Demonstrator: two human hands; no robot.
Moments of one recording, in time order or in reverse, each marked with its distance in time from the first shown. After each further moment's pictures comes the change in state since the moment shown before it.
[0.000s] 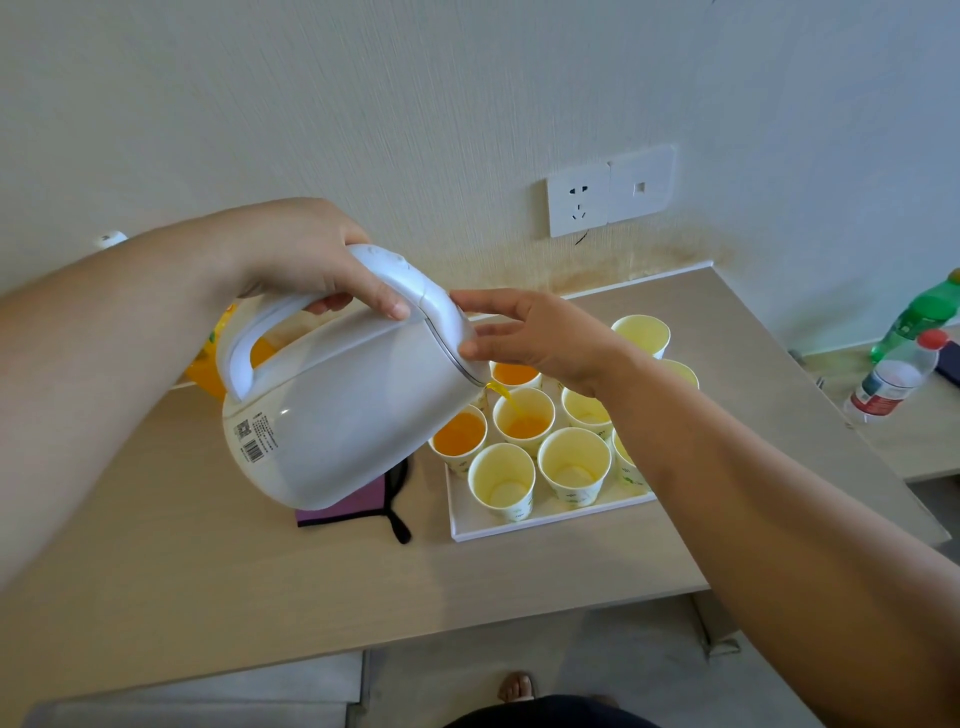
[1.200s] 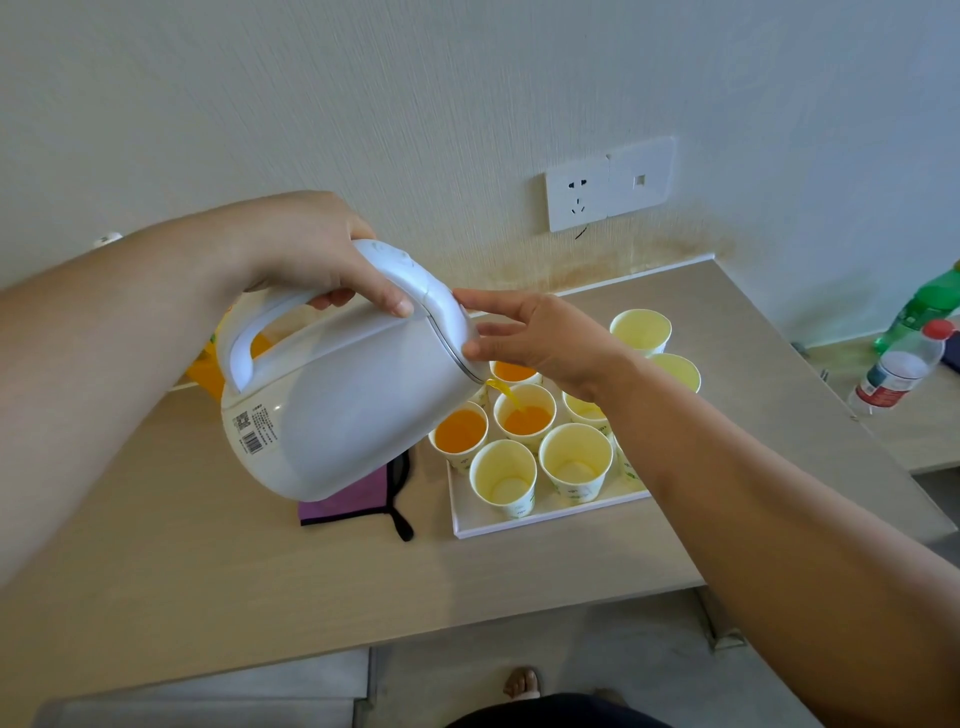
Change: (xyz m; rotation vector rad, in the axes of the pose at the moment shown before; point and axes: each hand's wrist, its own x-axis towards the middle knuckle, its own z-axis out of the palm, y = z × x) left_hand 0.003 0.006 0.000 0.047 0.007 -0.005; right_hand 0.000 0.011 0.002 0.082 0.014 -0.001
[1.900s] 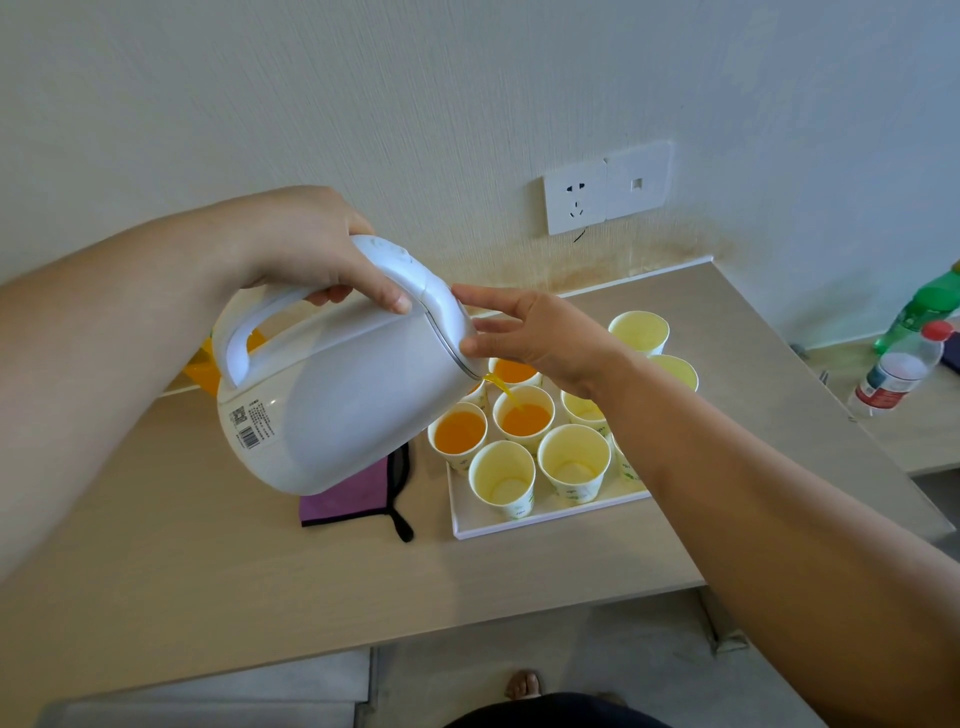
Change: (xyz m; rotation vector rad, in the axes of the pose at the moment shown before) left_hand -0.002 0.002 -0.005 0.013 0.015 -0.006; right_hand -0.001 -0.005 0.000 0.008 -0.015 -0.029
